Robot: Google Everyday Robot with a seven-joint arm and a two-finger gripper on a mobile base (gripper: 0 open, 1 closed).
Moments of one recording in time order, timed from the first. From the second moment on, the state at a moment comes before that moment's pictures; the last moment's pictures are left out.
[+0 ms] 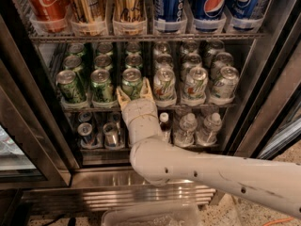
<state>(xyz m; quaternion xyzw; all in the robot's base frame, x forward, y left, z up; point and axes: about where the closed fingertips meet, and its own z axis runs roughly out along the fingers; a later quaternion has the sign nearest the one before) 0.628 0.035 0.835 -0.15 0.67 0.00 0.73</state>
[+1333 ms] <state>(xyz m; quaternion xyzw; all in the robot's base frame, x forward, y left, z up) 0.631 0.038 0.848 -0.16 0.66 0.02 0.73</state>
